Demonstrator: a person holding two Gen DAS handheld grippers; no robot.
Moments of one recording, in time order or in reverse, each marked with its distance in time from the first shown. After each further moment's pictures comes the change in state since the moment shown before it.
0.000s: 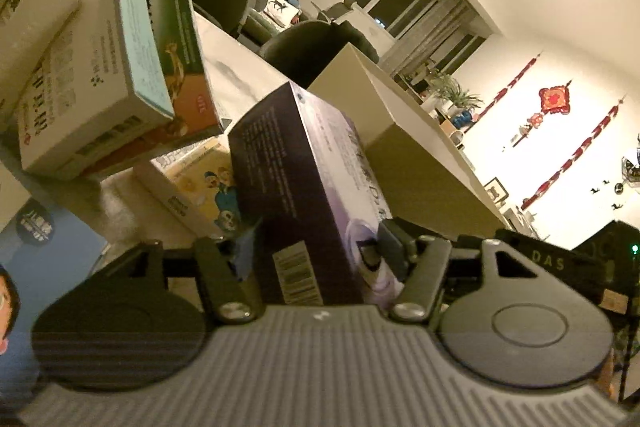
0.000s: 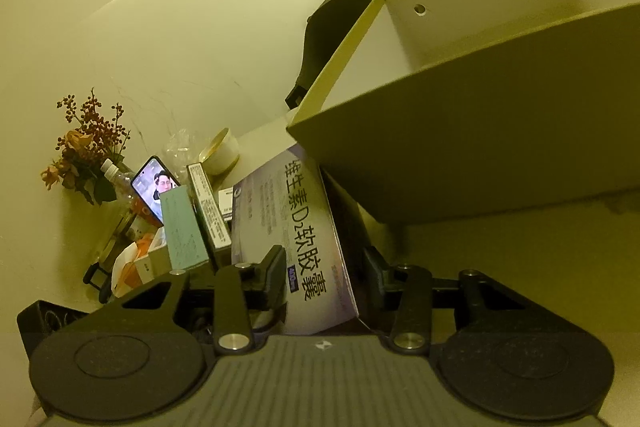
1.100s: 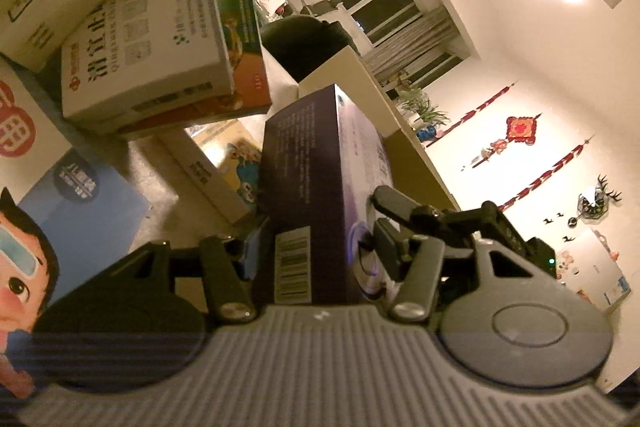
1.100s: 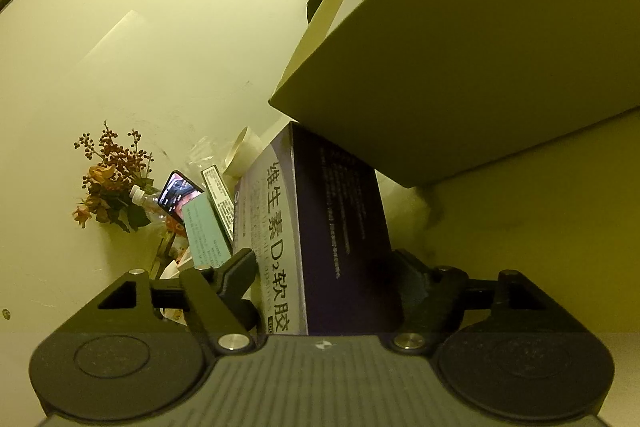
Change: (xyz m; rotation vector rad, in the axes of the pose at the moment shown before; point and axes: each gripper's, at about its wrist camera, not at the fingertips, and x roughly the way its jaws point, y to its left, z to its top) left arm -0.008 0.037 -0.012 -0.149 0.010 -0.150; right arm 0.034 -0.024 -0.004 0.207 0.044 0.159
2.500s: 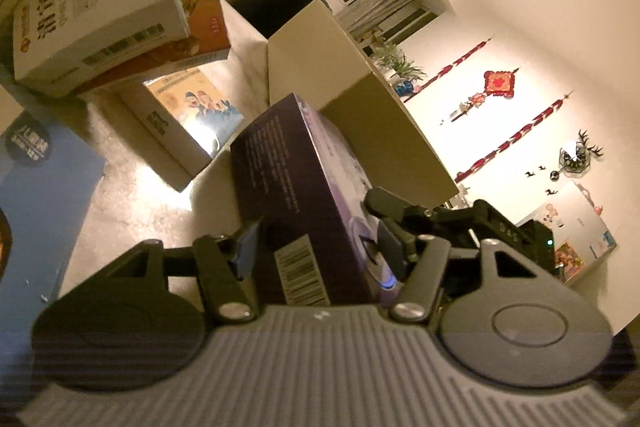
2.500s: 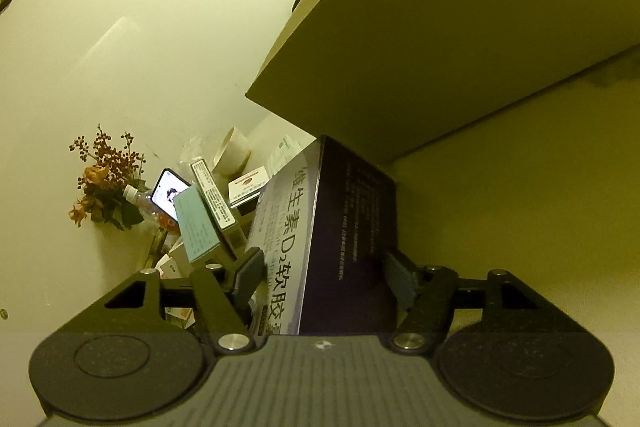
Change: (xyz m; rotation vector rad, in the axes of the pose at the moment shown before) left arm 0.013 -0.006 -0.009 0.070 0.130 -0.068; right arm -0.031 -0.020 -0.025 0.016 -0.017 -0.039
